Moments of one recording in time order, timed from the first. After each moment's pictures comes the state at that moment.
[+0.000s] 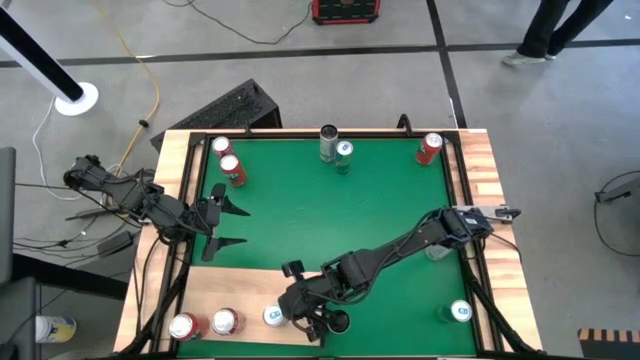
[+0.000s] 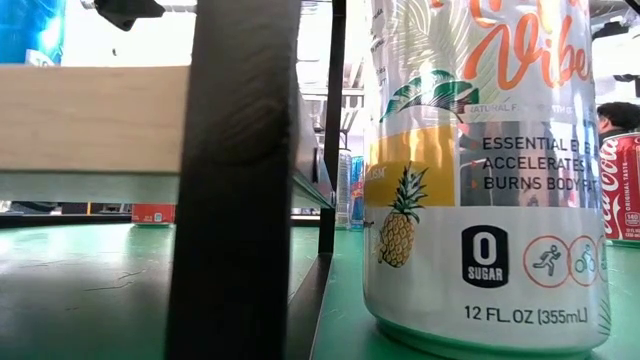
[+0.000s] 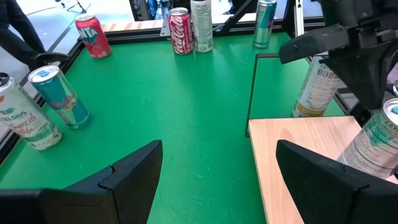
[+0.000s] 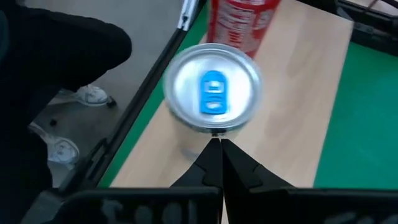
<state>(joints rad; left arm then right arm) -0.45 0.64 0.74 -0.46 -0.40 -0.14 0.43 2.25 2.18 -0.69 0.05 0.00</state>
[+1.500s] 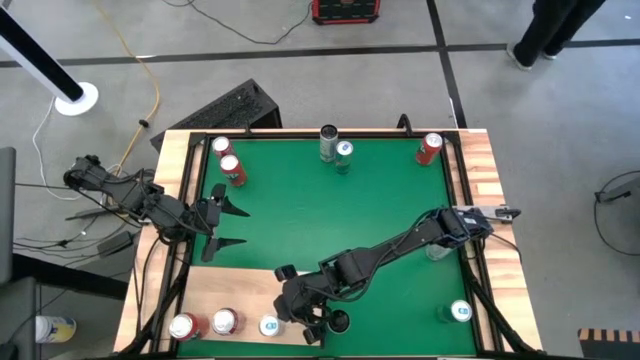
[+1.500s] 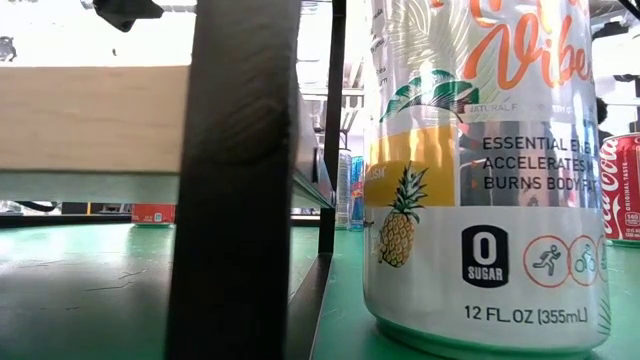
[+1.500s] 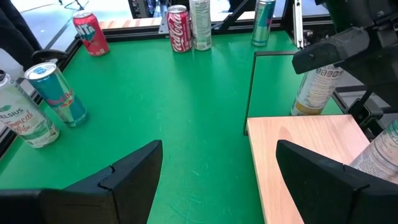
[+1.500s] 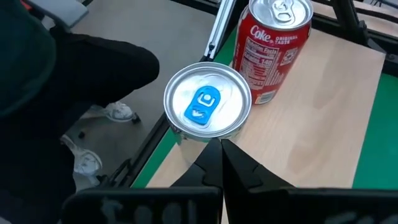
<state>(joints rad) -0.45 0.64 0.74 -0.47 -0.40 -0.15 0.42 2.26 2.18 -0.59 -0.08 -0.03</state>
